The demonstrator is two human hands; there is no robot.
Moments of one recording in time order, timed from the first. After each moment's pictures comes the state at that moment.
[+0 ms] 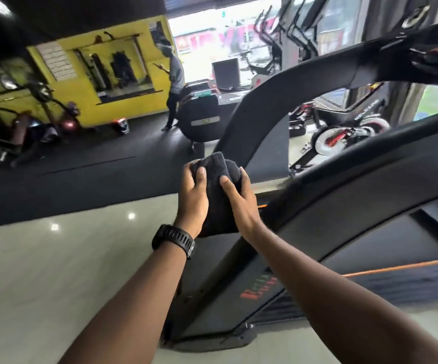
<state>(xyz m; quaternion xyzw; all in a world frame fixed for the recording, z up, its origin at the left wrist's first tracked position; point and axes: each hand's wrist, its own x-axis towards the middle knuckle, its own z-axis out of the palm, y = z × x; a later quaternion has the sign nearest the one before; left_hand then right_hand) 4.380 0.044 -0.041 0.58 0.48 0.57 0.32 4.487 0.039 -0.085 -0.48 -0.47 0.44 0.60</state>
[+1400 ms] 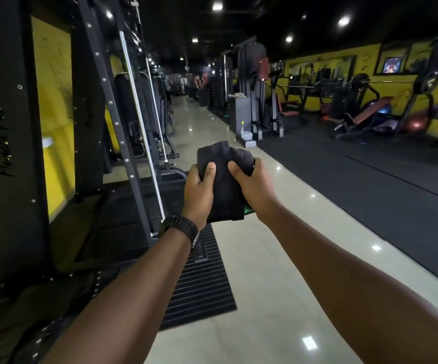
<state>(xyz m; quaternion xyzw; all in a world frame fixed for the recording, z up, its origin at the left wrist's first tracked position) 3.603 -0.029 0.011 0.13 0.63 0.76 -0.08 3.640 0.093 0.024 -0.05 -0.73 0.63 0.26</state>
